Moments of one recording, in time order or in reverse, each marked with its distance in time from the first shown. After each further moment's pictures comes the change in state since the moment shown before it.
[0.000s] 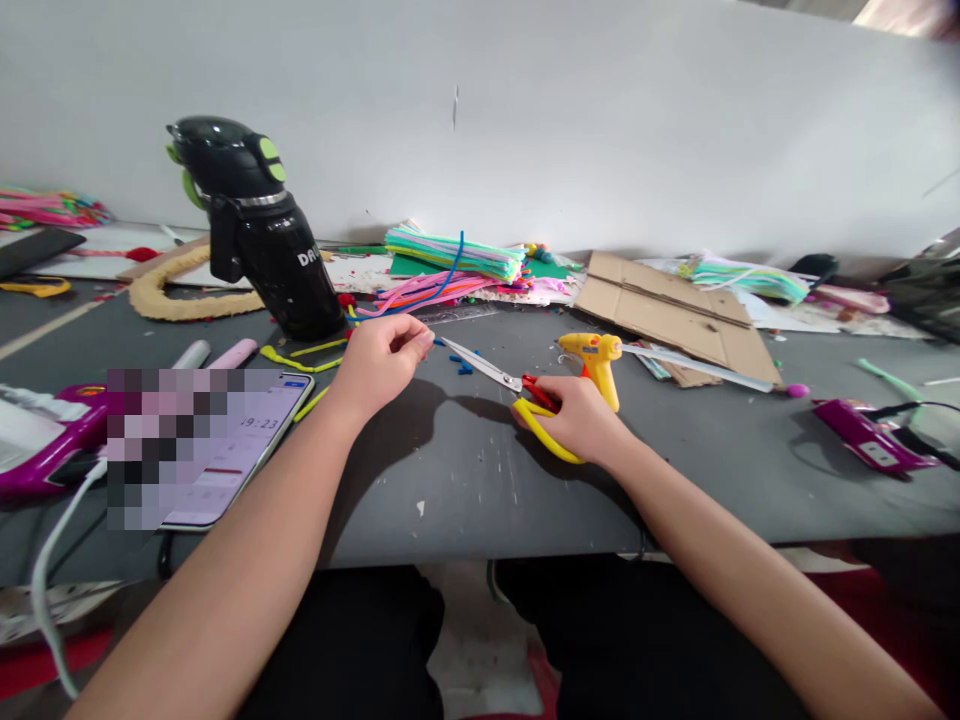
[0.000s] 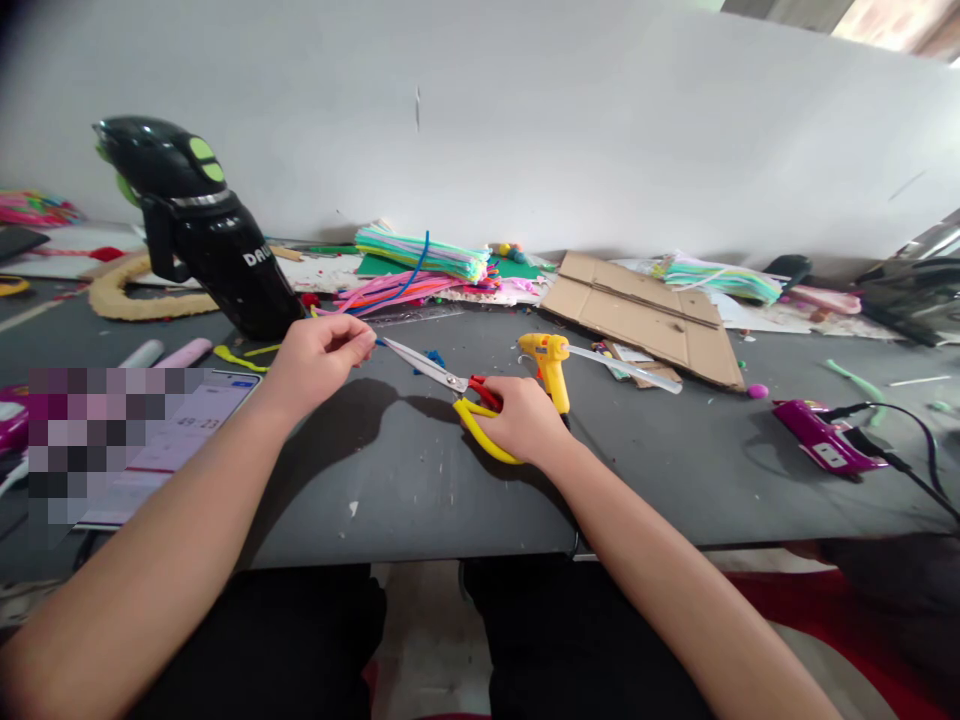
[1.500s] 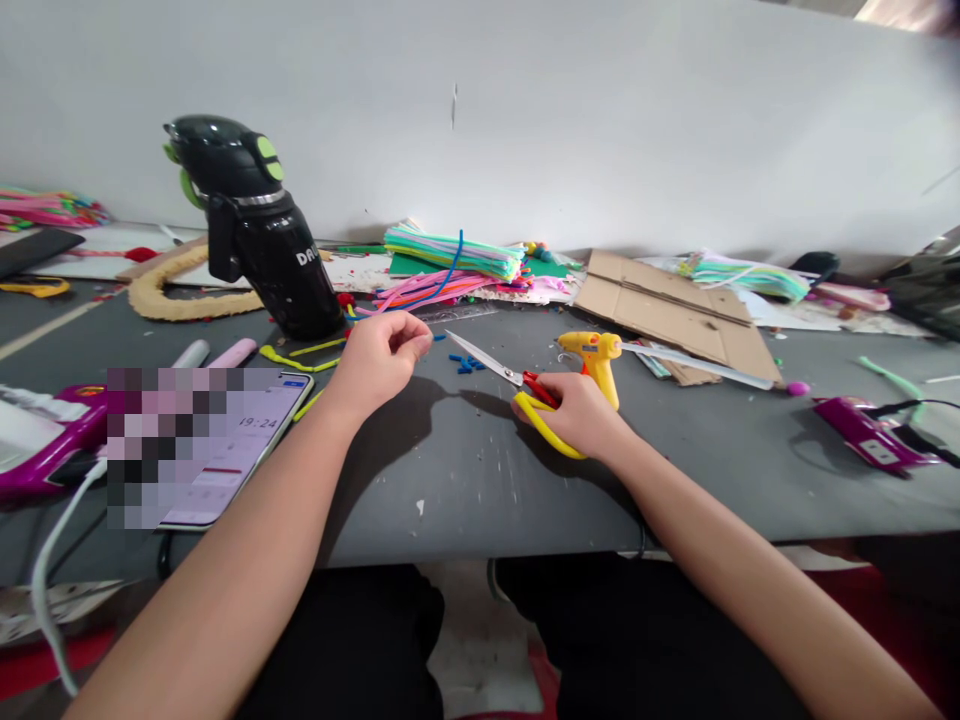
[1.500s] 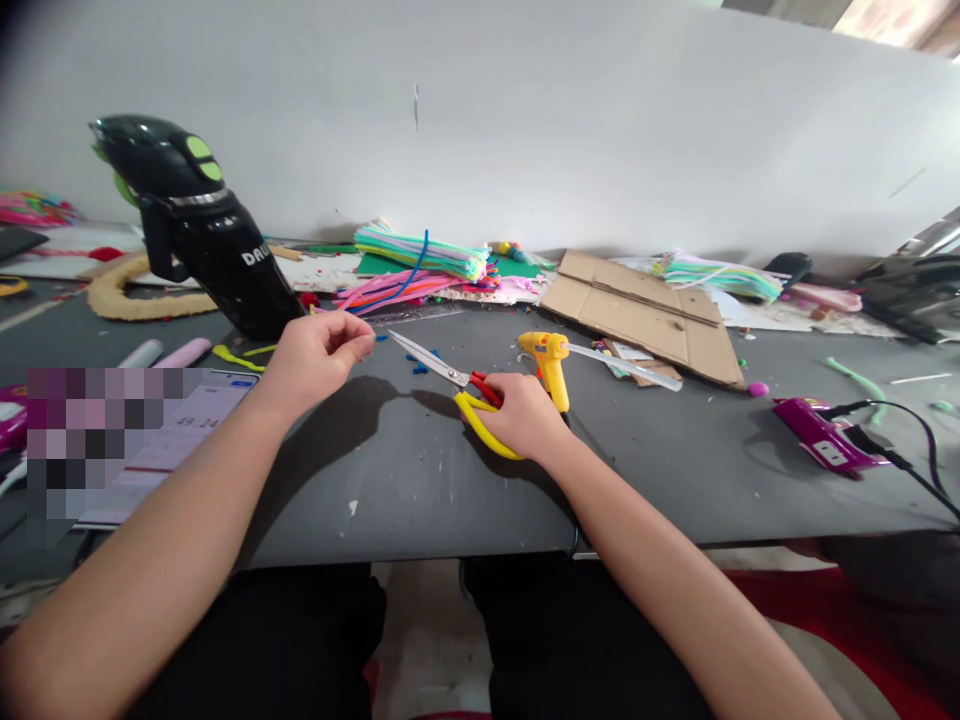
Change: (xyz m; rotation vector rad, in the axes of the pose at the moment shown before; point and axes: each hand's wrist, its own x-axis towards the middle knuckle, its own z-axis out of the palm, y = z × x) left_hand 0.001 -0.001 0.001 0.009 0.011 -0.022; right_hand 0.003 0.001 0.000 0.044 -0.008 0.062
